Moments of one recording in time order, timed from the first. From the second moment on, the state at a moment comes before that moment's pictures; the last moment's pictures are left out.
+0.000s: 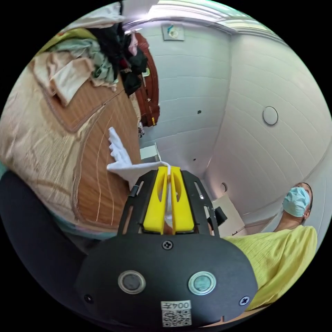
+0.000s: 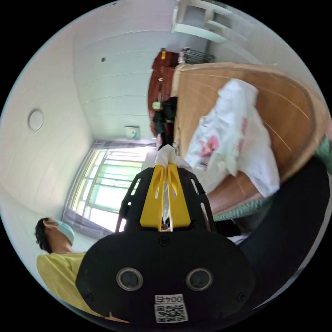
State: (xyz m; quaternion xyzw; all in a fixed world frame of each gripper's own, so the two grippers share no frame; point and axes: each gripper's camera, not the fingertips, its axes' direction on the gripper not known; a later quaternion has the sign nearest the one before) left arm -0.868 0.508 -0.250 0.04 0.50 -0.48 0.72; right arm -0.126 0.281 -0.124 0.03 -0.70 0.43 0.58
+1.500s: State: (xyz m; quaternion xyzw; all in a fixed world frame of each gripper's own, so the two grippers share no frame) left arm -0.890 0.550 -0.242 0.03 0.36 -0.62 0.70; right arm -0.174 0.335 -0.090 -0.10 -0.64 0.31 0.70
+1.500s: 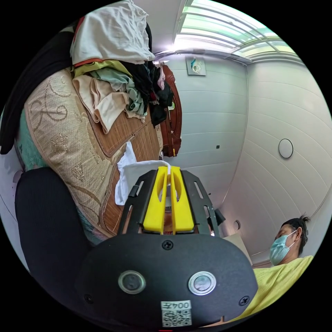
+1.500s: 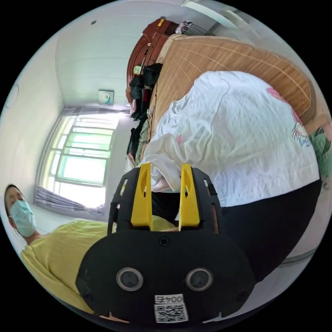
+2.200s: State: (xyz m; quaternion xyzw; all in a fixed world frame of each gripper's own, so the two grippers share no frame) left arm -0.868 0.548 -0.292 0.05 0.36 -0.57 0.74; right arm -0.195 0.372 -0.160 -0.04 -0.60 0.06 0.80
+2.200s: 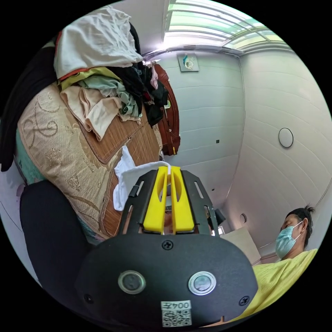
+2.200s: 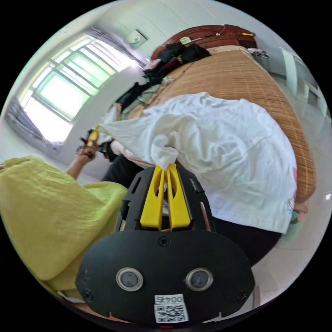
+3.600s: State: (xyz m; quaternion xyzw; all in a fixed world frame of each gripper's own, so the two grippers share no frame) left arm -0.892 0.228 -0.436 0.20 0.40 -0.36 0.82; right arm 0.155 0.246 -0.379 0.32 -0.61 0.12 0.72
